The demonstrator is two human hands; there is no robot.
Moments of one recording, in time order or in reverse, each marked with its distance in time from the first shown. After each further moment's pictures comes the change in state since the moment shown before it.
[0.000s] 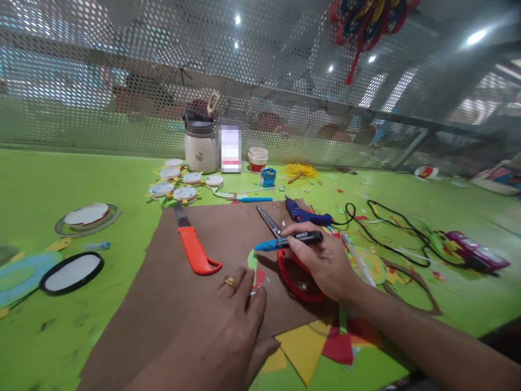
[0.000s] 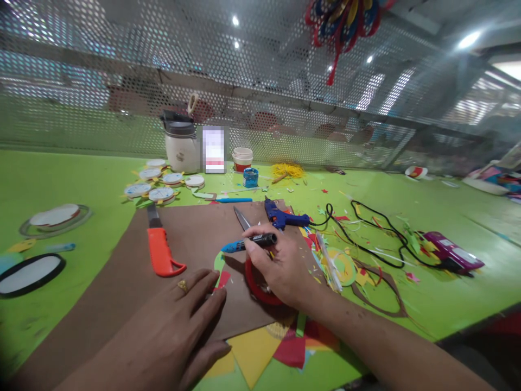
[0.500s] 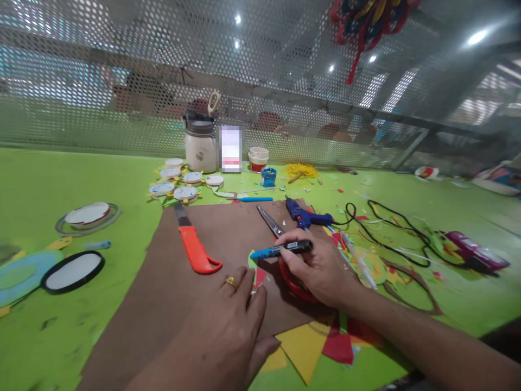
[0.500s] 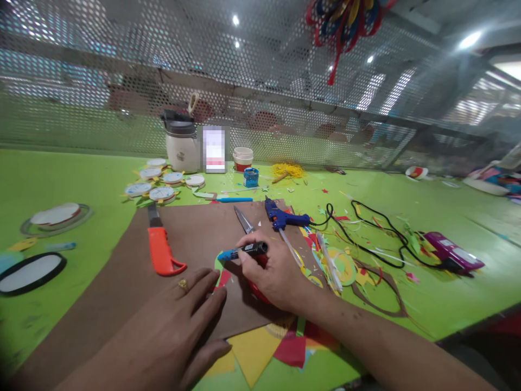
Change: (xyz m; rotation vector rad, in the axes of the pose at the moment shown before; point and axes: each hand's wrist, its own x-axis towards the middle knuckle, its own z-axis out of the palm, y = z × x) left_hand 0.000 -0.001 0.004 0.001 0.026 0.009; right_hand 0.001 -0.007 0.007 -0.138 -0.085 -0.064
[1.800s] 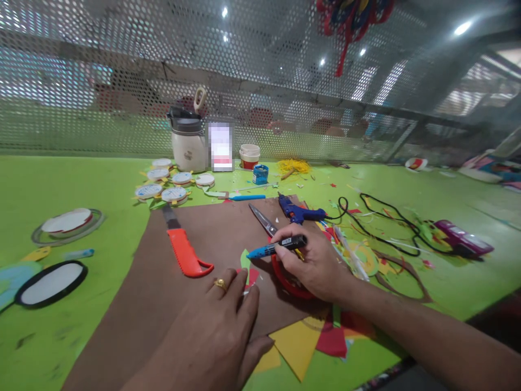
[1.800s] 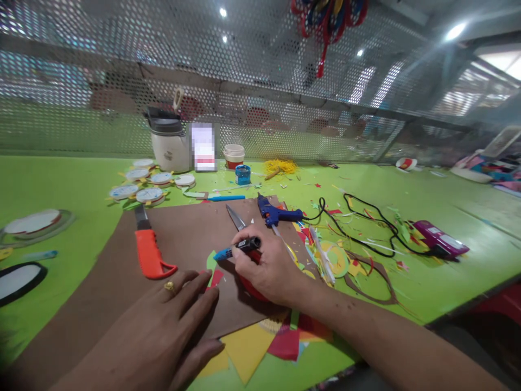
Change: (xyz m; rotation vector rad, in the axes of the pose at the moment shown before) left_hand 0.002 -0.001 -0.002 0.095 0.057 0.037; right_hand 0.002 -0.001 -0.006 -0.050 0.082 -0.115
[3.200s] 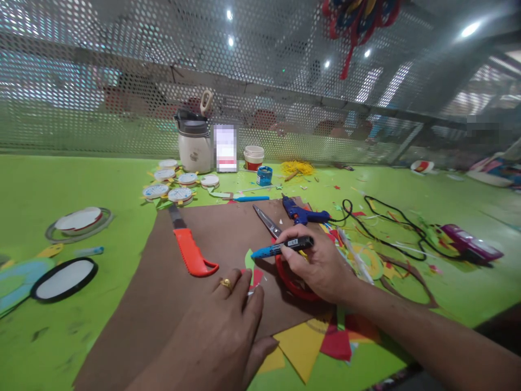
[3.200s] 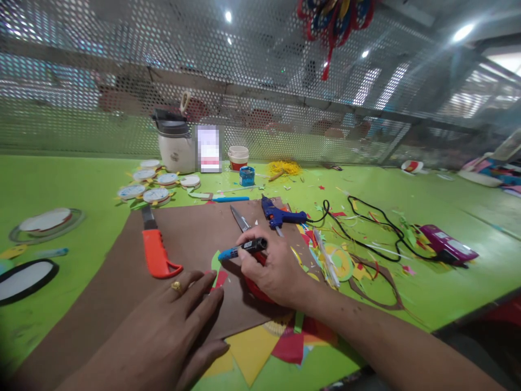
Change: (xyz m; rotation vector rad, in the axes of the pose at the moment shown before) left_hand -0.001 0.001 -0.001 -0.017 -0.049 -0.020; right_hand -0.001 0.001 0.001 0.003 0.010 0.035
